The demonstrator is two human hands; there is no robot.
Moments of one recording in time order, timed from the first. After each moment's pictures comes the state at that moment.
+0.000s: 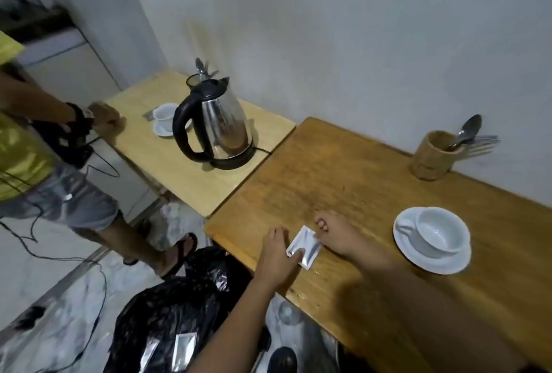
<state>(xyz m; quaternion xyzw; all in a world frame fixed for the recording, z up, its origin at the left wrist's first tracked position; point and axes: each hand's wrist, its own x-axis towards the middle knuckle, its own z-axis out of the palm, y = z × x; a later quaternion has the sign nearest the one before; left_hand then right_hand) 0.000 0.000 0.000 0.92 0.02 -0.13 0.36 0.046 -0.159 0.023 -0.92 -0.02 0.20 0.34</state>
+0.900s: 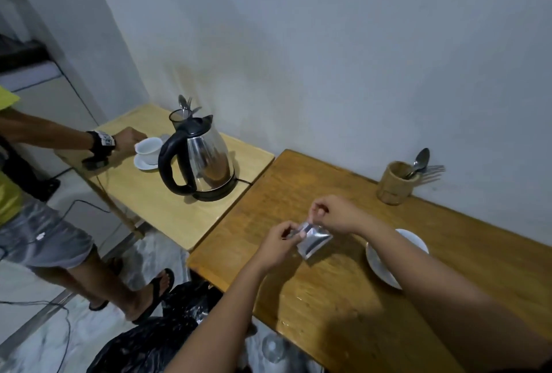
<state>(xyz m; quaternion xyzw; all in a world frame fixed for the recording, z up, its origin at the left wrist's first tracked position) 0.049 -0.025 0.083 0.78 -0.10 -0.19 0.59 0.066 -0.194 0.161 -0.93 -0.07 0.18 0.31</state>
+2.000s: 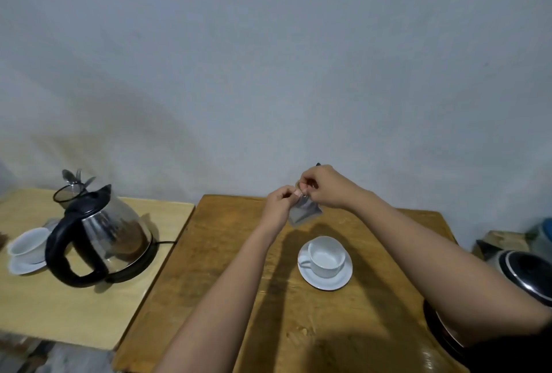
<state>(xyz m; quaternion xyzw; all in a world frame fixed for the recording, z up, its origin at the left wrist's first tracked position) 0.081 -0.182 0.198 0.69 -0.20 -0.21 0.67 0.026 -0.303 0.261 -0.96 0.06 -0.02 0.27</state>
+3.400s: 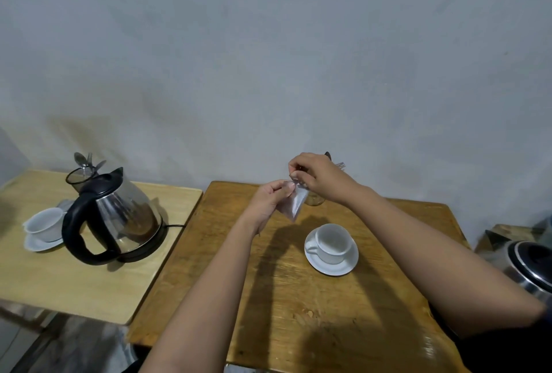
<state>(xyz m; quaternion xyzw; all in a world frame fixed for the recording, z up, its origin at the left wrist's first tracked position) 0.087 -0.133 0.196 0.61 -0.21 -0.30 0.70 0.031 -0.273 0.255 -0.95 -0.04 -0.09 0.30</state>
